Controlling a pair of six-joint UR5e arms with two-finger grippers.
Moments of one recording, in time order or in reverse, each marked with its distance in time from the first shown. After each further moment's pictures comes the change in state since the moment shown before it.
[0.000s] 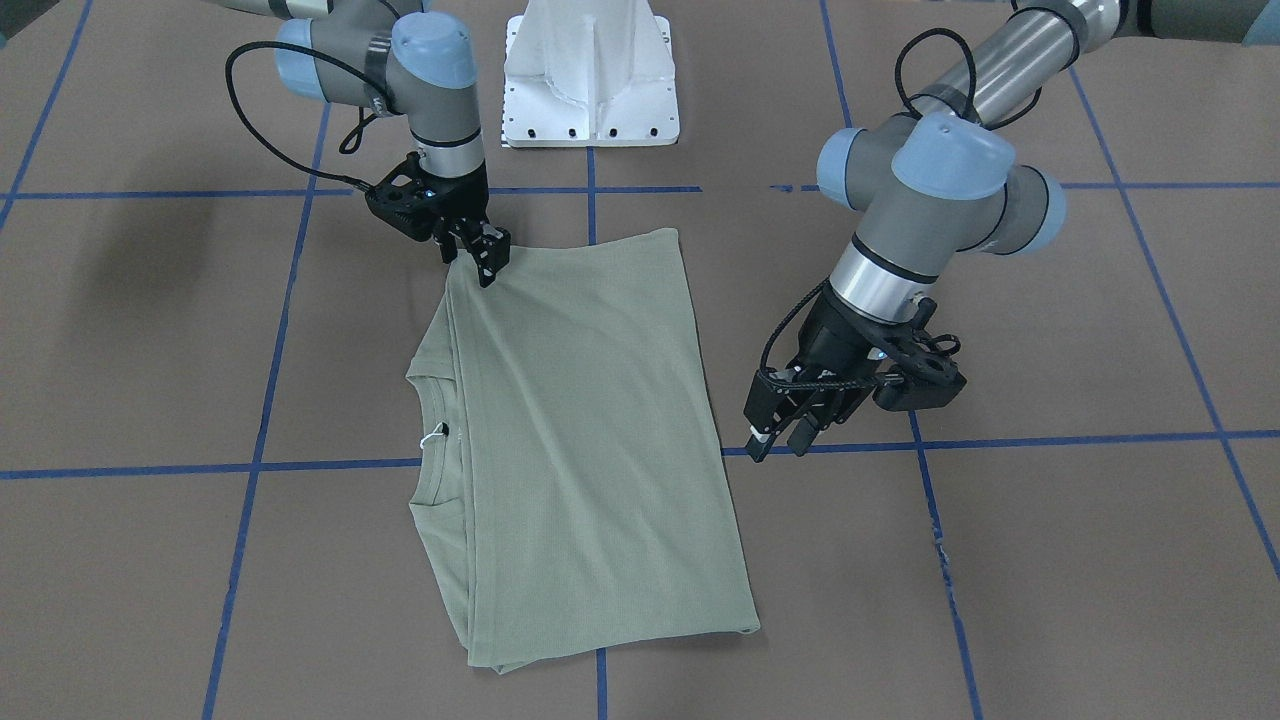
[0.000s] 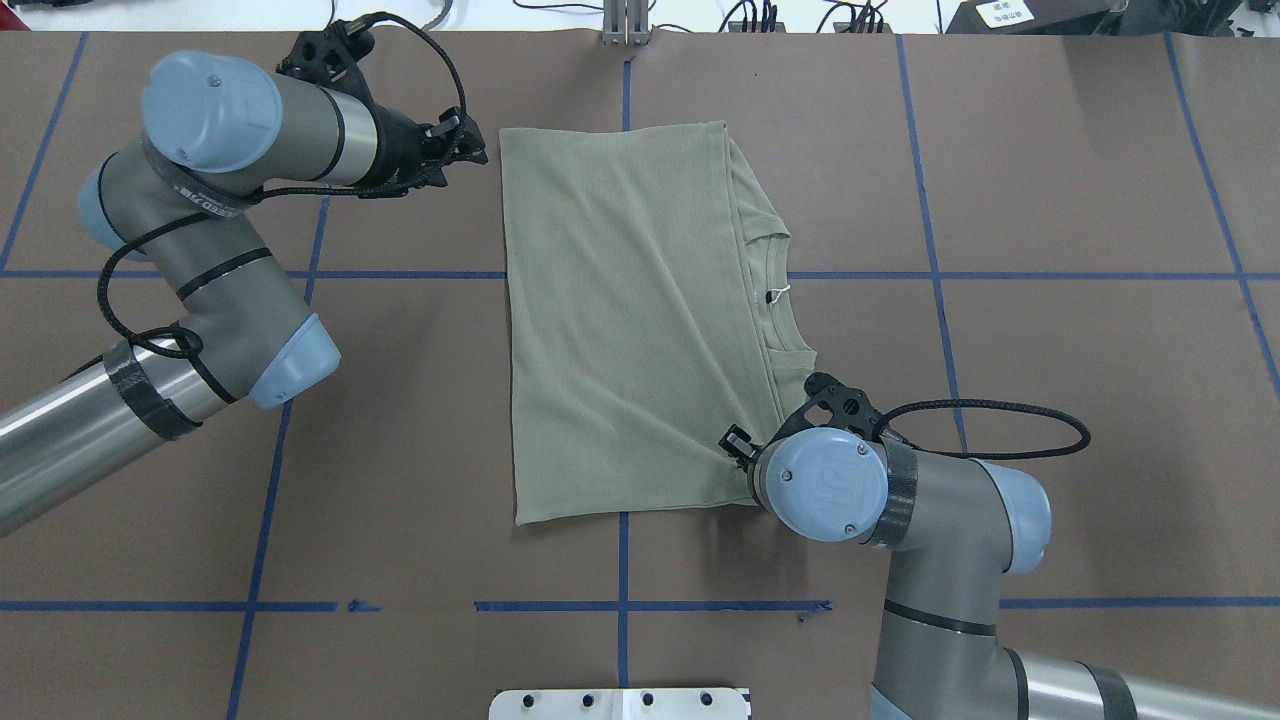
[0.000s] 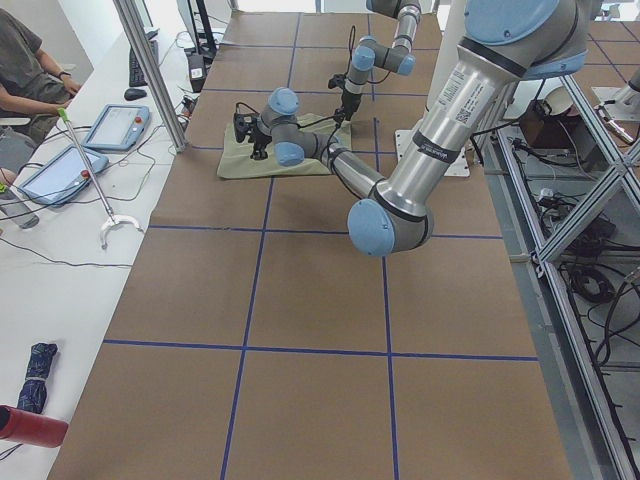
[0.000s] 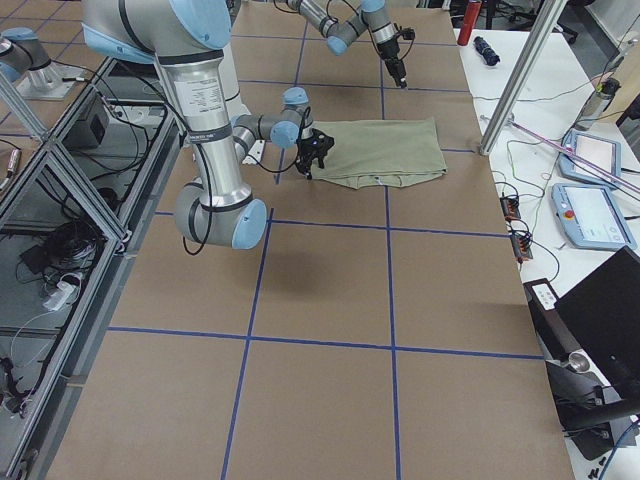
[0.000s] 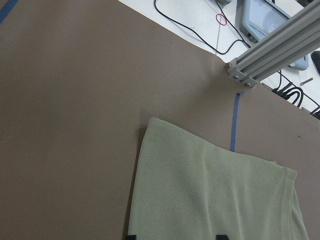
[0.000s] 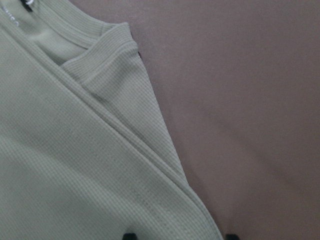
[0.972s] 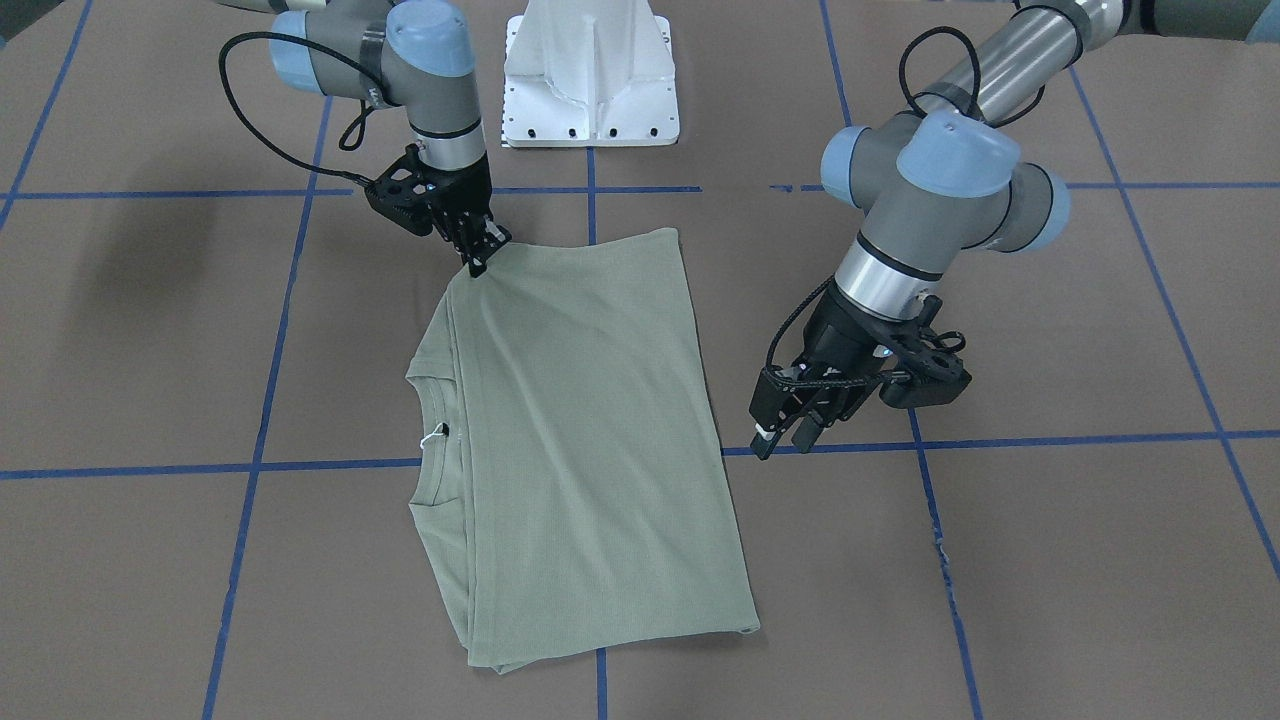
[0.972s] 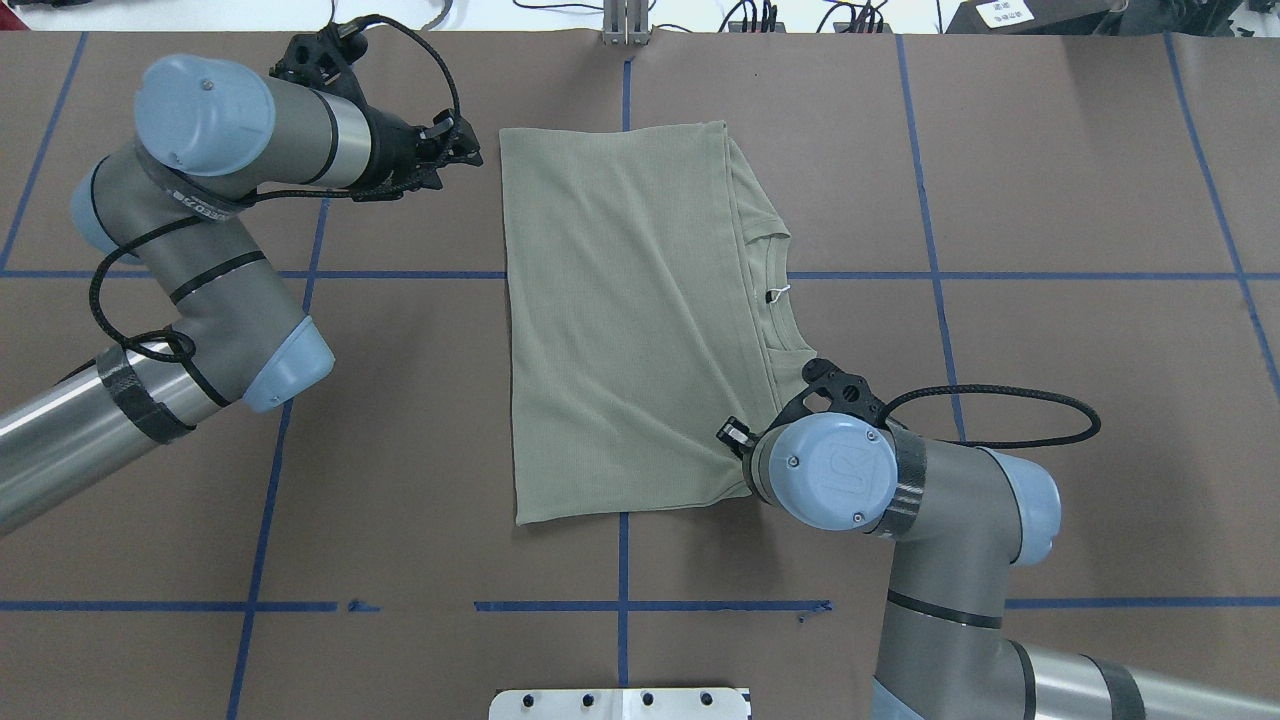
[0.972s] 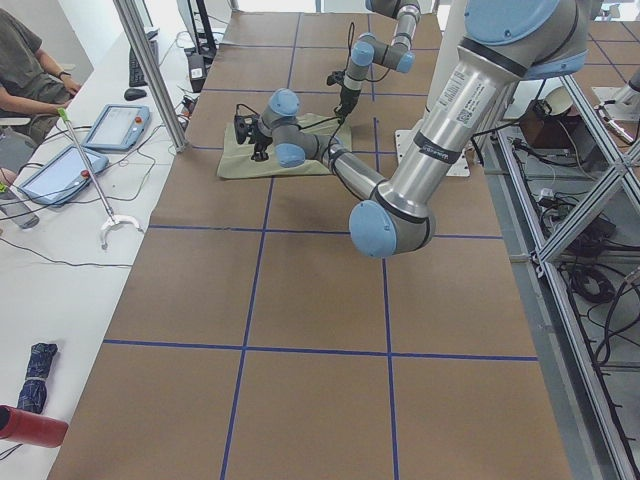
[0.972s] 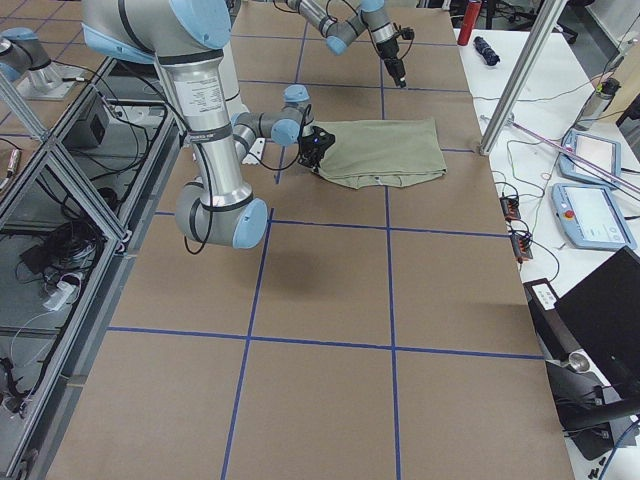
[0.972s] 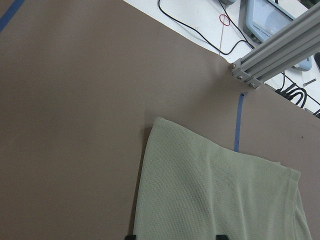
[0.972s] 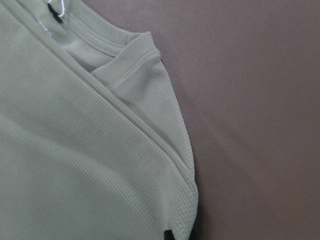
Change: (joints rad) left arm 0.007 0.023 -0.027 0.000 -0.003 -0.035; right arm 0.019 0.007 0.044 -0.001 0.011 -0.006
